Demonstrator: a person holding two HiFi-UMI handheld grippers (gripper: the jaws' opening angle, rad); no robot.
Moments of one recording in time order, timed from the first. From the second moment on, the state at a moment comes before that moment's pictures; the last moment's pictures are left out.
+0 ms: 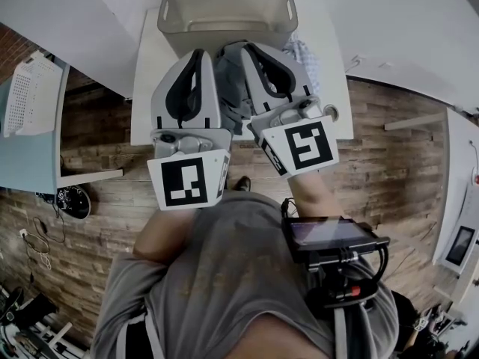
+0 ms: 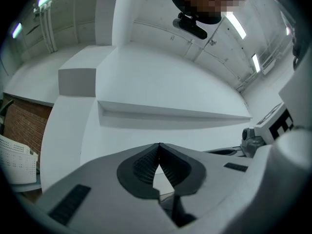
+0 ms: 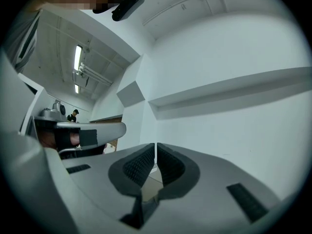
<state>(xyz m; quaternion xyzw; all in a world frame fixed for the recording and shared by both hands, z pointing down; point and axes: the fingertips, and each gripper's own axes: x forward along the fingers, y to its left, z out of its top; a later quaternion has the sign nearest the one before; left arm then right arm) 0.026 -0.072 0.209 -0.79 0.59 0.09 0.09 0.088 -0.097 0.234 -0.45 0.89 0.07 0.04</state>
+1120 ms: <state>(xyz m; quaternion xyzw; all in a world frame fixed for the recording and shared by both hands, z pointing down) 0.027 -0.085 0.221 -0.80 0.59 0.08 0.09 0.085 -0.105 0.255 -0.45 0.89 0.05 0.04</state>
